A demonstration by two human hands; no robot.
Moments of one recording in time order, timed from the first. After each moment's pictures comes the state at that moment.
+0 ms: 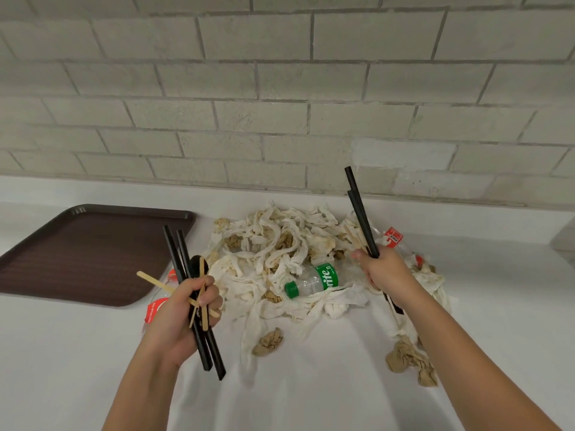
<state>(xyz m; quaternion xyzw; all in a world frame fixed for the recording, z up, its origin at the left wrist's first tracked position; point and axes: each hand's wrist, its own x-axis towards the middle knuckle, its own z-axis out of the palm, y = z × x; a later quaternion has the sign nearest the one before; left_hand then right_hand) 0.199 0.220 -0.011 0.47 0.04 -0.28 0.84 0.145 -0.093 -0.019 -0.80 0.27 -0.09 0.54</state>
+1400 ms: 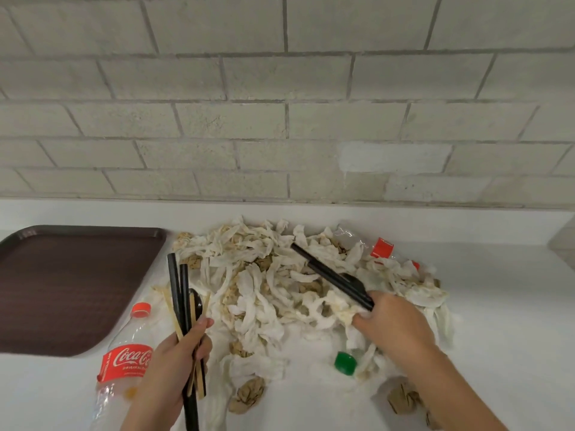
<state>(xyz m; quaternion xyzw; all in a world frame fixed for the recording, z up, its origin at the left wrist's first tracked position) 0.222 0.190 -0.053 0.68 0.11 -0.21 0.70 0.124 -0.089 -0.024 -0.94 0.28 0.05 0.20</state>
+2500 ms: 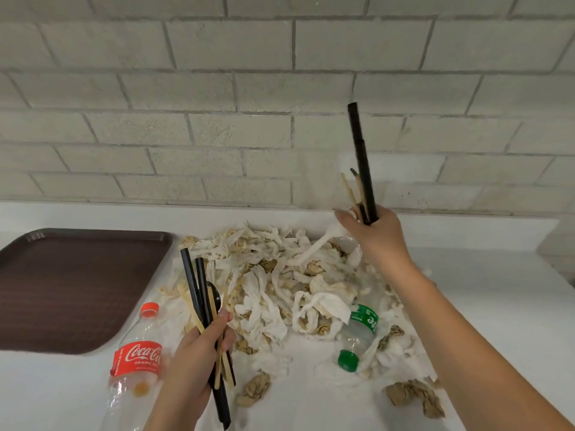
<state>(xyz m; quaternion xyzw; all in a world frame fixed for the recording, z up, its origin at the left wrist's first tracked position) 0.206 0.176 -0.035 0.65 0.08 -0.23 0.72 0.191 -0.094 0.047 -0.75 0.23 -0.28 0.55</state>
